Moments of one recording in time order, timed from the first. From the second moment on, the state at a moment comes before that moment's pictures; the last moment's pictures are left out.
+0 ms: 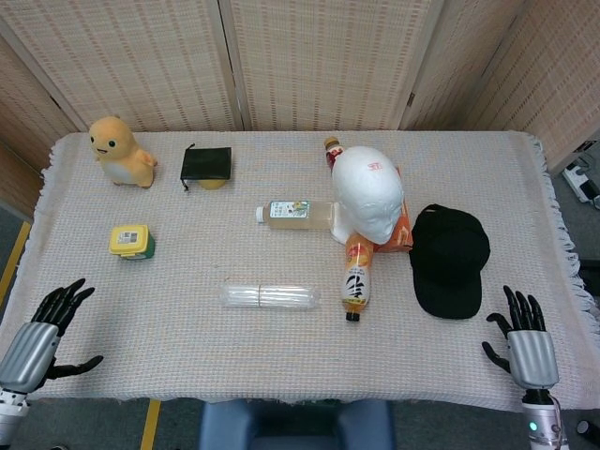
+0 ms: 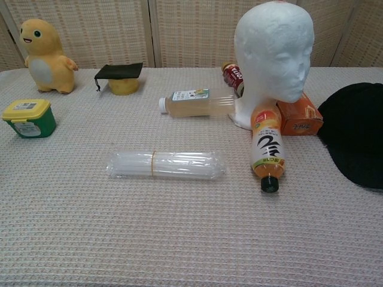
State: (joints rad) left arm -0.13 -1.06 0.04 -1.60 1.68 1.47 -0.28; right arm 0.02 -1.78 0.04 -0.60 -1.54 1.61 0.24
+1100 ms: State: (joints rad) left arm -0.15 -1.03 0.01 -1.59 1.58 1.44 -0.40; right arm 0.18 -2.12 0.10 -0.15 -1.48 1.46 0.40
